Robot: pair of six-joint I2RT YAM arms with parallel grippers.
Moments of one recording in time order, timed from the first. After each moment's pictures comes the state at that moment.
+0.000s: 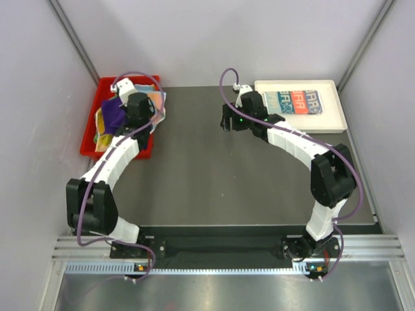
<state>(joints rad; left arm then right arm) -0.16 1.49 1.16 0.00 -0.53 -0.42 0.54 1.79 1.41 -0.19 -0.02 0.27</state>
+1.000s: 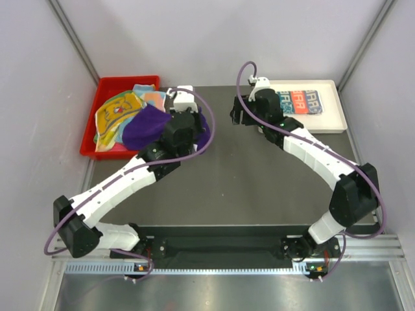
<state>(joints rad) -0.77 1.30 1.22 -0.06 -0.67 -0.24 0.54 1.59 1.34 -0.16 0.11 0.29</state>
